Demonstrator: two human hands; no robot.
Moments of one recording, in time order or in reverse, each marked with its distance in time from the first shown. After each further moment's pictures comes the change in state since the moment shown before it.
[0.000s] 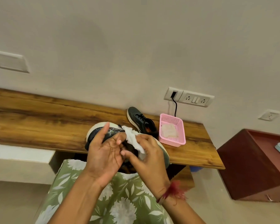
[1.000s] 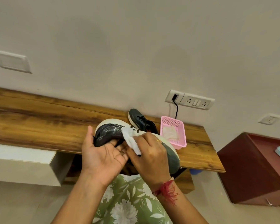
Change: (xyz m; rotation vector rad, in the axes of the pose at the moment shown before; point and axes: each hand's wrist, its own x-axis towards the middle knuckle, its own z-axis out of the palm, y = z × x) left_hand -0.004 0.013 0.011 -0.489 0.274 -0.083; right_hand 0.015 -0.009 0.003 -0.482 0.219 -0.413
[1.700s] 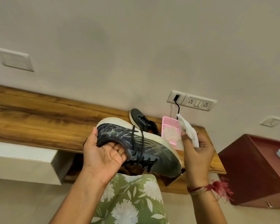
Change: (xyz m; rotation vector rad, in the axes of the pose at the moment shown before) left_hand -0.001 0.005 -0.001 0.019 0.147 0.076; right_hand -0.001 0.062 -0.042 0.626 0.266 0.855
